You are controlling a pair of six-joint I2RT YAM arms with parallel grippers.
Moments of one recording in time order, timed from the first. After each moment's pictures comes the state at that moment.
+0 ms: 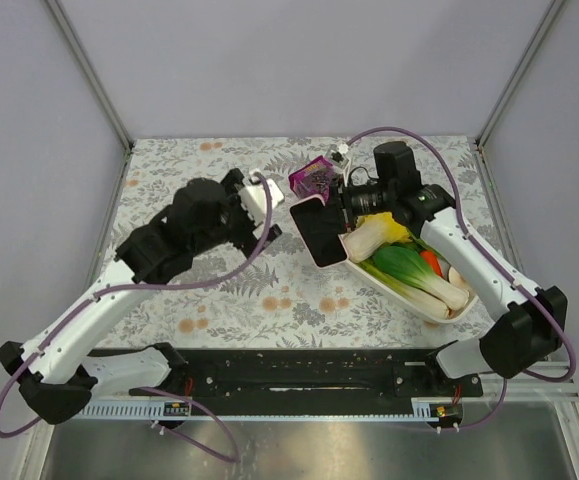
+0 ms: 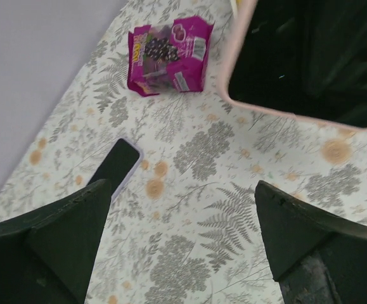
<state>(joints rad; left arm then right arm) -0.83 1.07 1.26 -0.64 -0.12 0.41 0.46 1.43 1.34 -0.44 -0.96 0.13</state>
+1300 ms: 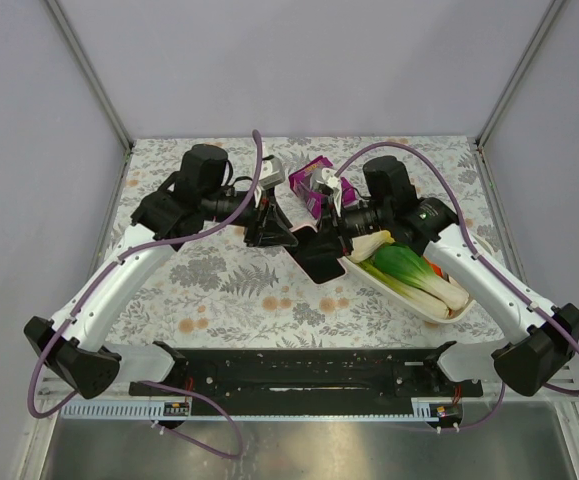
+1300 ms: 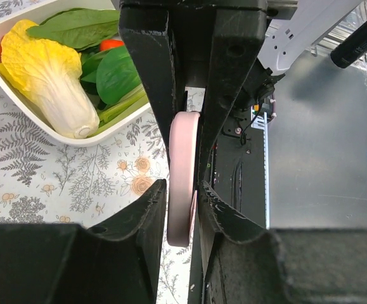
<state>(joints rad) -0.57 1.28 1.44 -0.68 0.92 0.13 0.62 1.32 1.32 -0.55 -0.97 -0.16</state>
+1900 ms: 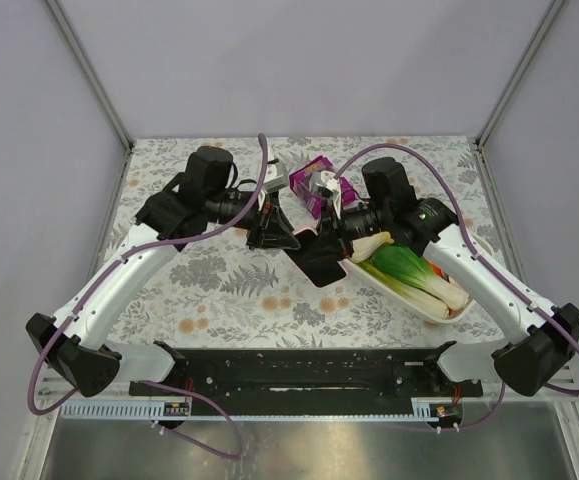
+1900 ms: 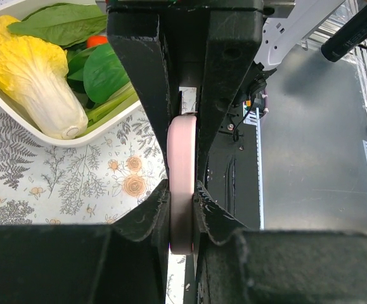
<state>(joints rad) -0.60 1.29 1.44 -0.69 0.94 0.14 0.63 1.32 1.32 -0.58 -0.98 -0.17</state>
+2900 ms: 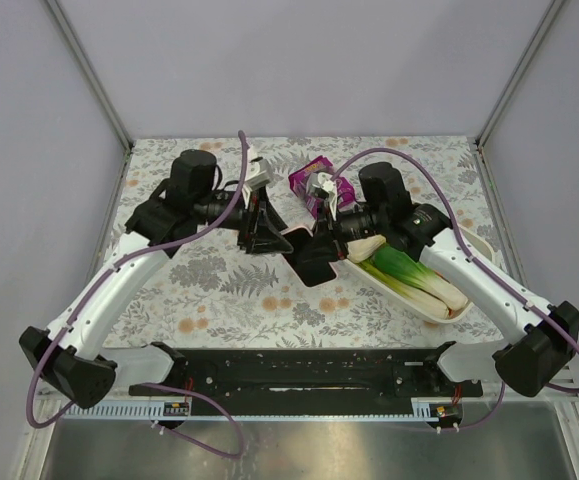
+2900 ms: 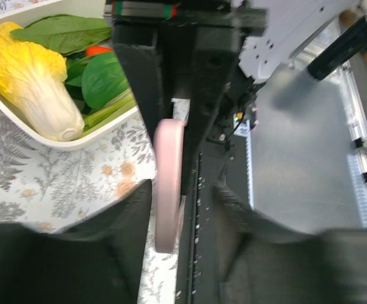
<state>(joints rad) -0.53 1.25 1.37 -0.61 1.01 0.07 0.64 1.32 1.27 -0.46 -0.97 -0.11</state>
